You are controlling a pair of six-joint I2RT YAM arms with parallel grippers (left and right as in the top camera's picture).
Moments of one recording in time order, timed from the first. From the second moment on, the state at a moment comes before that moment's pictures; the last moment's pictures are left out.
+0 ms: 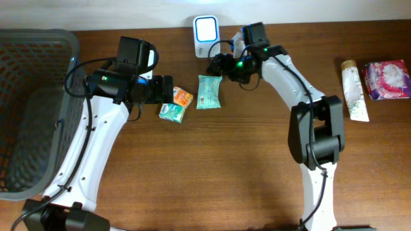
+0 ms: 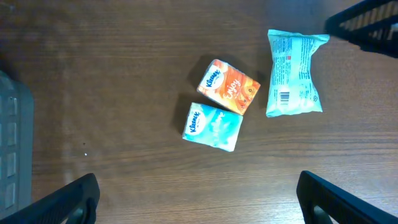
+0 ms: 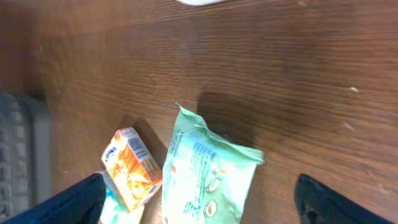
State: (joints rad) left arm -0.24 1.63 1.57 -1.01 -0.05 -0.19; right arm 0.26 2.31 1.90 -0.63 -0.52 0.38
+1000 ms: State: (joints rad) left arm -0.24 1.63 1.57 -1.01 -0.05 -0.19; right arm 0.35 2.31 1.98 -1.14 0.53 0.24
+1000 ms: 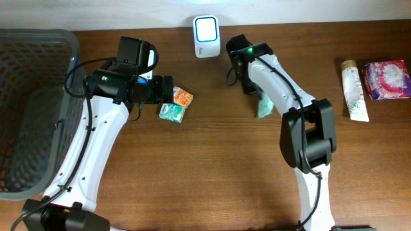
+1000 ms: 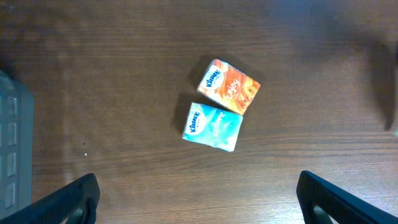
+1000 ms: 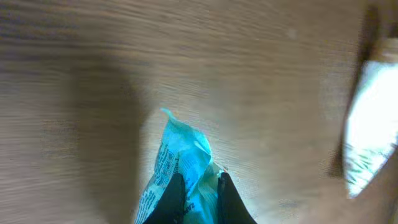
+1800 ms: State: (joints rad) left arm -0.24 1.63 1.57 -1.01 -0.05 -0.19; right arm 0.55 2.35 1.86 -0.99 0.50 0.12
